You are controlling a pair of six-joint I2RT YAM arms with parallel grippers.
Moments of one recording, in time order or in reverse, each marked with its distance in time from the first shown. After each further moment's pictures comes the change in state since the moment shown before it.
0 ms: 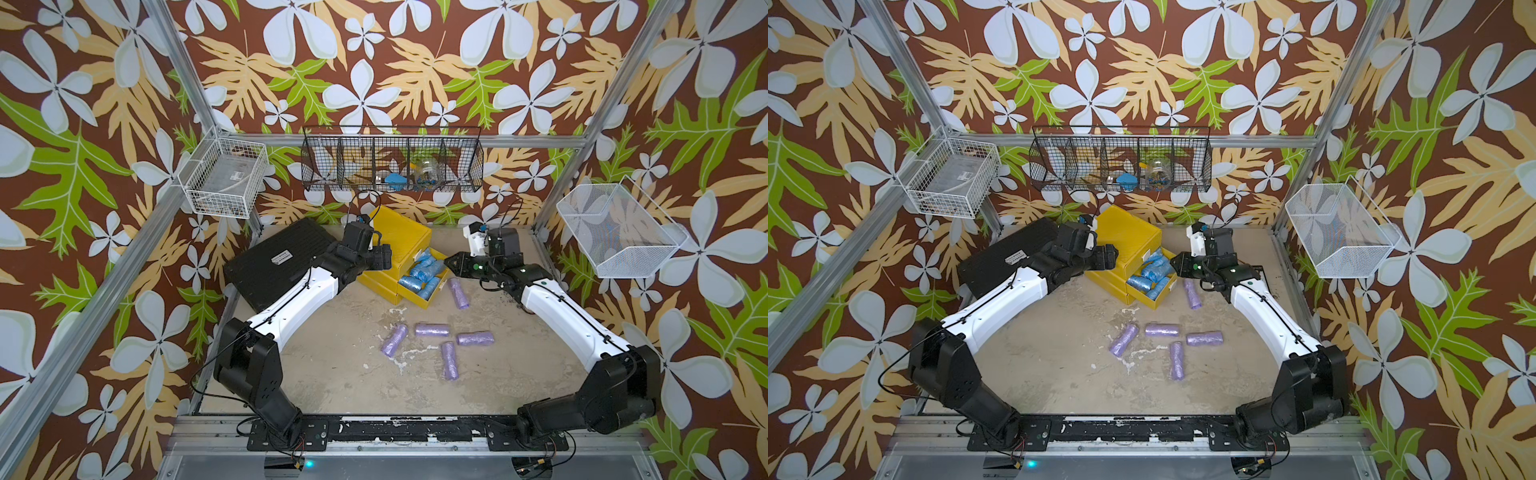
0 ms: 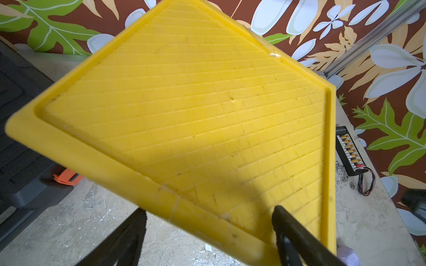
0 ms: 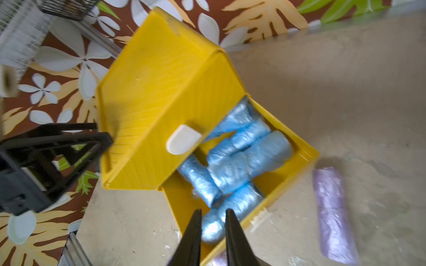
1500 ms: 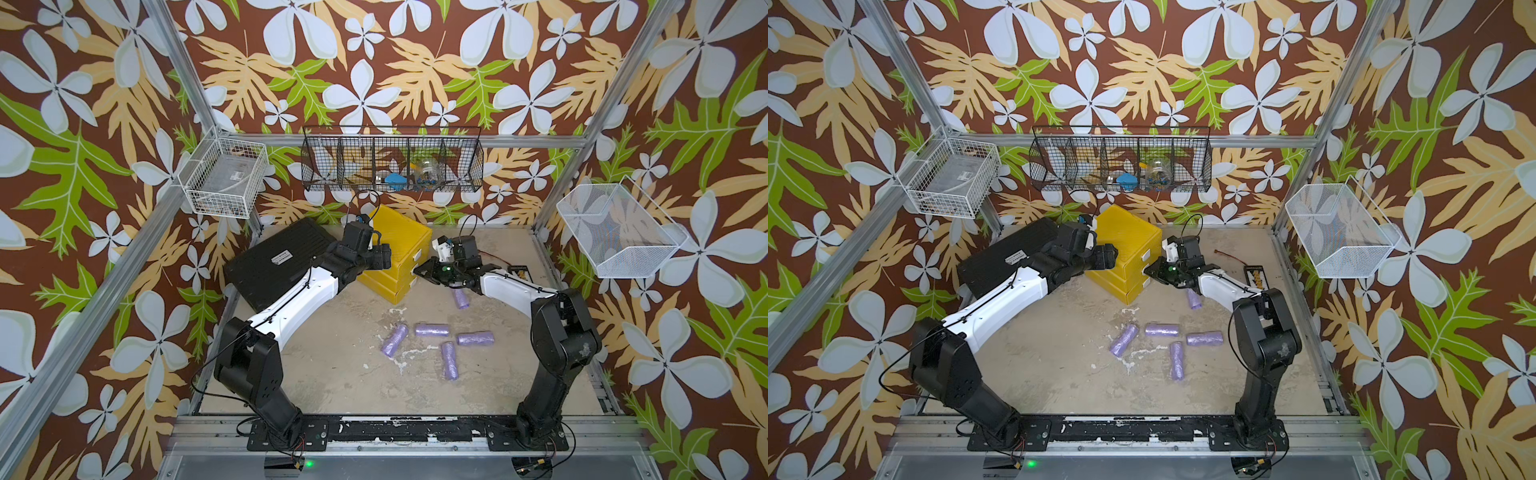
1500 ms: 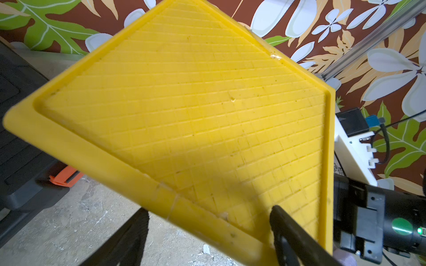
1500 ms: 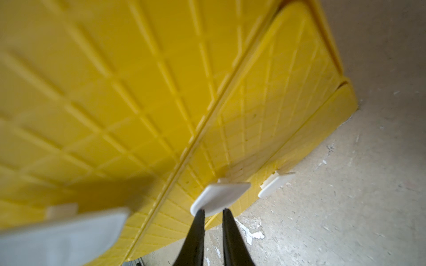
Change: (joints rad) left arm 0.002 0.003 -0.006 0.015 0.009 -0.008; right arm 0.103 0.394 0.078 0.314 -0.183 0.292
